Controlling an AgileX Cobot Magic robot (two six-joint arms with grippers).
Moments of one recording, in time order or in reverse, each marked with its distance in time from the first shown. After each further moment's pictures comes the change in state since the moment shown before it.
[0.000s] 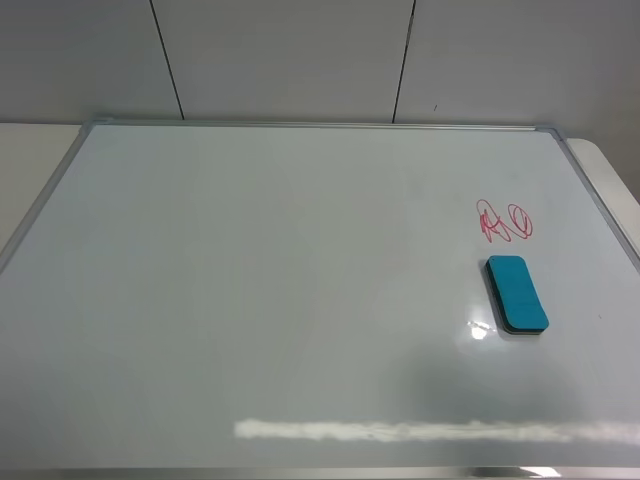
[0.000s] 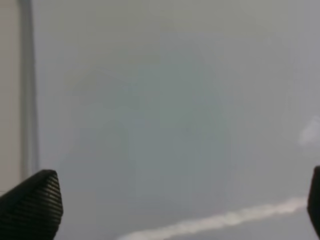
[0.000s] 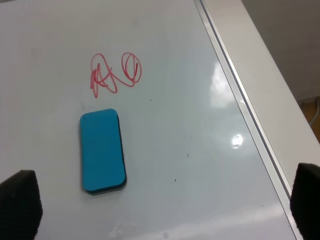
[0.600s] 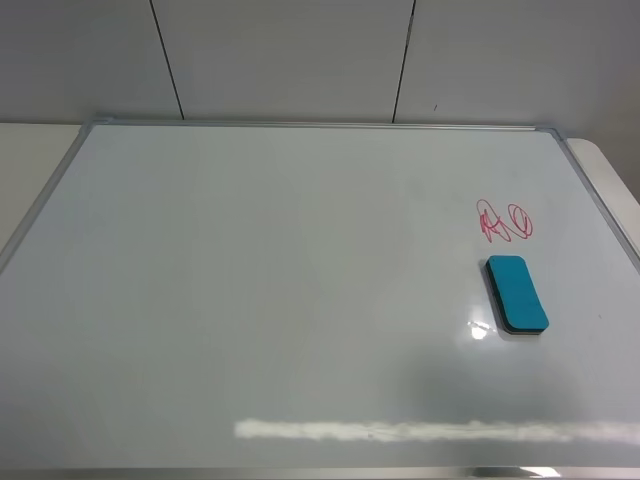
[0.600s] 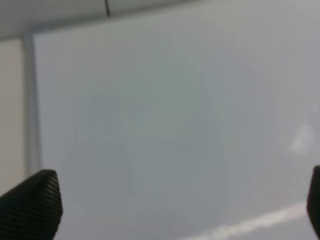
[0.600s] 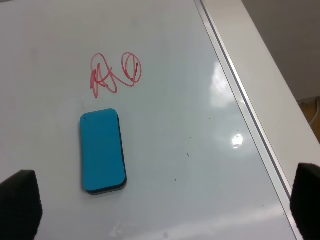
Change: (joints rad) left arm -0.172 0.000 -0.033 0.029 0.029 -0.019; right arm 0.000 0.000 0.000 0.000 0.000 0.000
